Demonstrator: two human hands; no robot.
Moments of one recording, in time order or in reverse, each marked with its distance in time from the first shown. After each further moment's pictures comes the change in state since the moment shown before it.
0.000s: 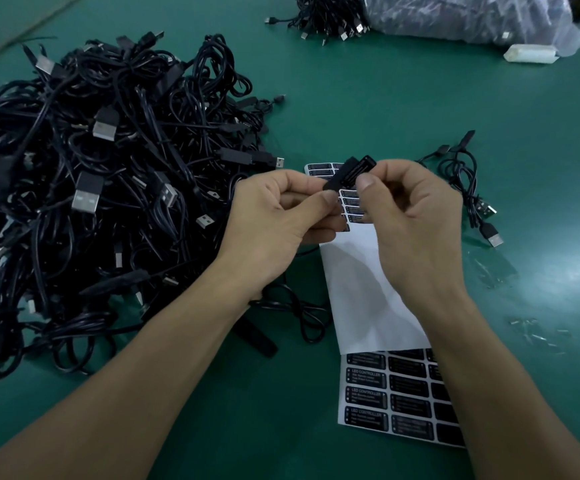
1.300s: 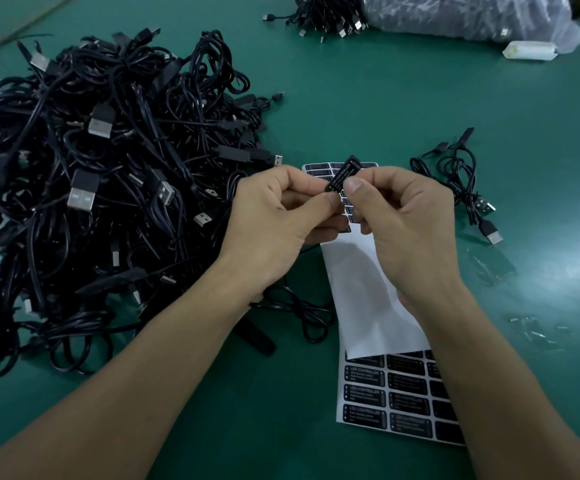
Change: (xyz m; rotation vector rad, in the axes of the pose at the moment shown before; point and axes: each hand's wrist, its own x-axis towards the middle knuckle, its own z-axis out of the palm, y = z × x) left_hand -0.001 -0.003 0.001 -0.012 -0.003 0.011; right_hand 0.000 0.001 0.002 0.063 -0.070 0.065
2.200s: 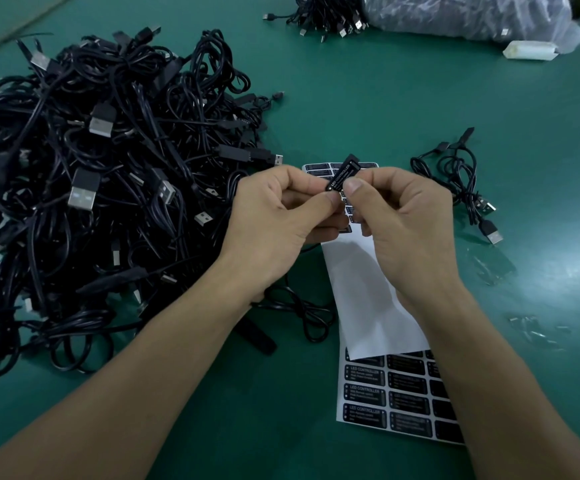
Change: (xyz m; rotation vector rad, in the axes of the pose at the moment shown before) left_hand -0.001 0.000 -0.001 -0.004 0.002 -0.010; right_hand -0.001 -0.001 0.000 0.011 -0.008 0.010
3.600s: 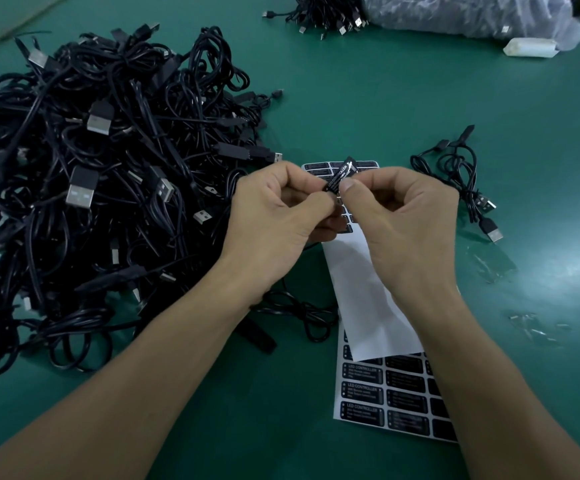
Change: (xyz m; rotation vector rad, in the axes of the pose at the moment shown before) left_hand -0.003 0.002 0.001 0.052 0.026 0.039; right_hand -0.006 -0.004 0.005 -0.021 0.104 -0.017
